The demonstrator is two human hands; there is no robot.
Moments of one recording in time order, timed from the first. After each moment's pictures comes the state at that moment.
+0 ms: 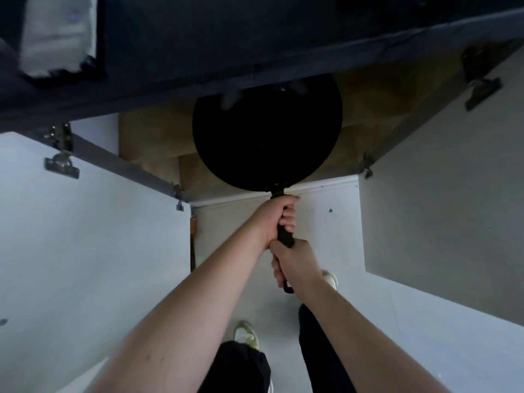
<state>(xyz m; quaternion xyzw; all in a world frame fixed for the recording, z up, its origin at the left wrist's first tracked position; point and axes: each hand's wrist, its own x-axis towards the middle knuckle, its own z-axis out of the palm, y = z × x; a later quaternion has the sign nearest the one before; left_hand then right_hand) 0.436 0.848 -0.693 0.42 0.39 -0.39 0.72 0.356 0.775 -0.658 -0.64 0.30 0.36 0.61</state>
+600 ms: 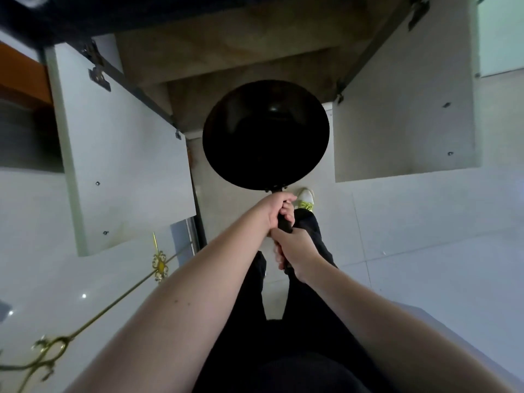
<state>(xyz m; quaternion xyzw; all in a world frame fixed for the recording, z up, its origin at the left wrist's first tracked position) 0.231 0.841 -0.589 0.31 0.46 -0.50 0.66 0.159 0.773 -0.523 -0.59 0.41 0.43 0.55</state>
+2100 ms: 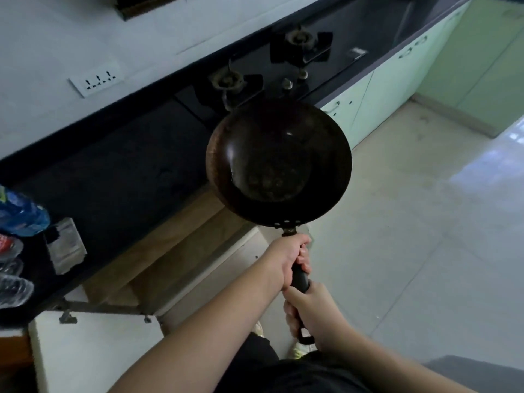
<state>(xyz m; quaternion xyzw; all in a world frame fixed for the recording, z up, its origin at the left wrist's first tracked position) 0.271 0.623 -0.306 0.55 0.22 -0.54 0.60 0.158 0.608 -0.295 -0.59 0.36 0.13 0.71</state>
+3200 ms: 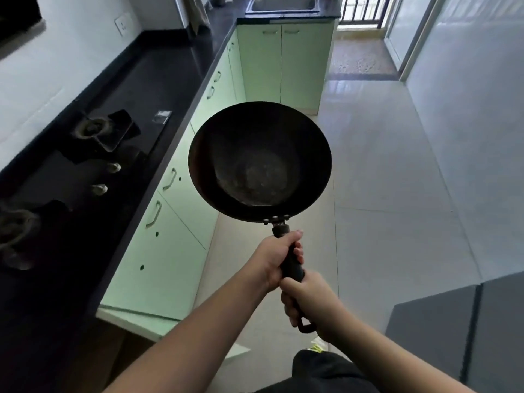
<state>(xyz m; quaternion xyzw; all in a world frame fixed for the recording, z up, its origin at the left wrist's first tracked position) 0.267 0.306 -0.291 0.54 -0.02 -0.68 0.49 0.160 0.341 -0.276 -0.49 0.49 -0.12 0.71</state>
